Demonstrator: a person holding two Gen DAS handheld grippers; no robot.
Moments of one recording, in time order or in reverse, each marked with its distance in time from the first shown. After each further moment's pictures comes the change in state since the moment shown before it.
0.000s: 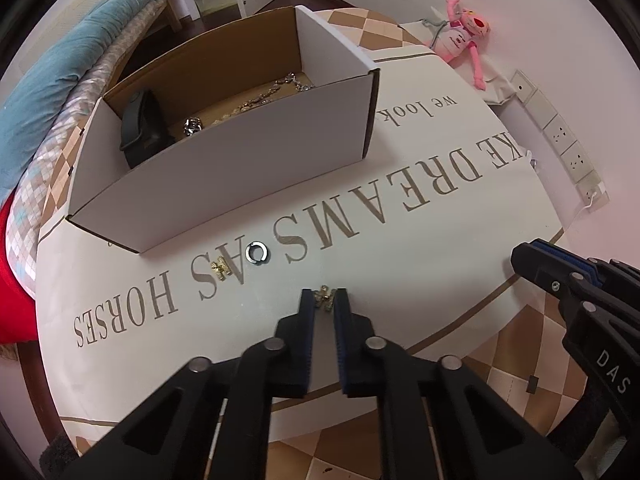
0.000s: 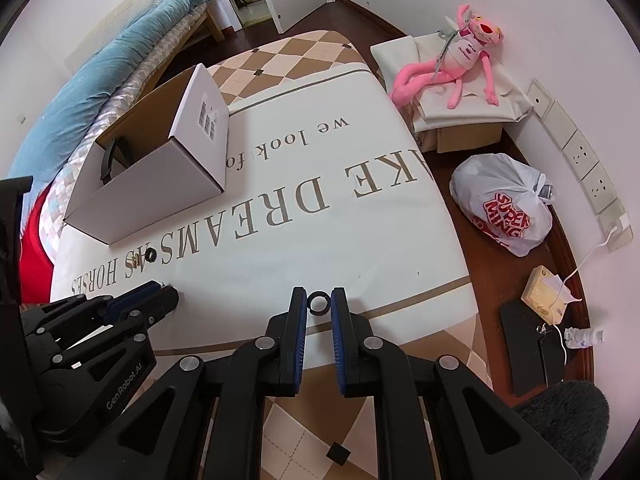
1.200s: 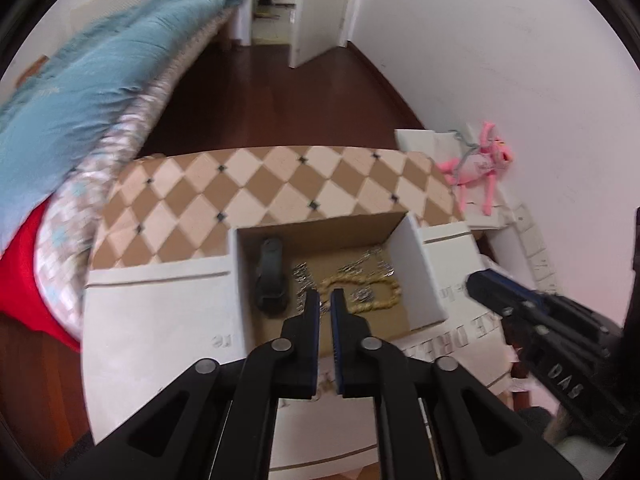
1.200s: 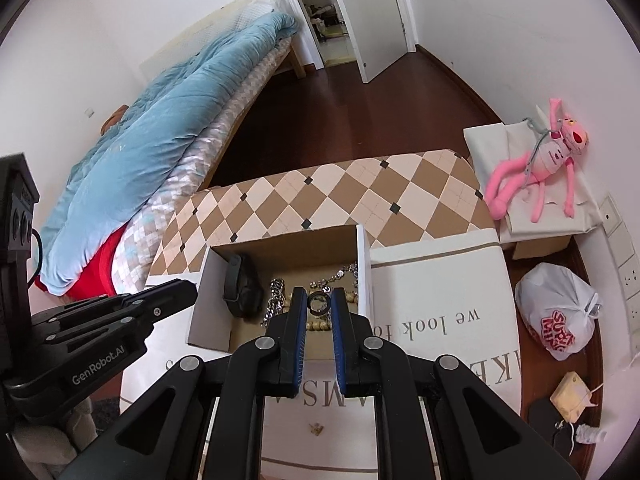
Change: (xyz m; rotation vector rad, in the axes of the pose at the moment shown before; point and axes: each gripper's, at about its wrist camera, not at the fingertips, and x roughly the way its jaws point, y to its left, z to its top) left arm -0.104 0.122 0.071 -0.251 -0.196 -0.083; right arm -0.051 0.106 0.121 -0.165 -0.144 0.207
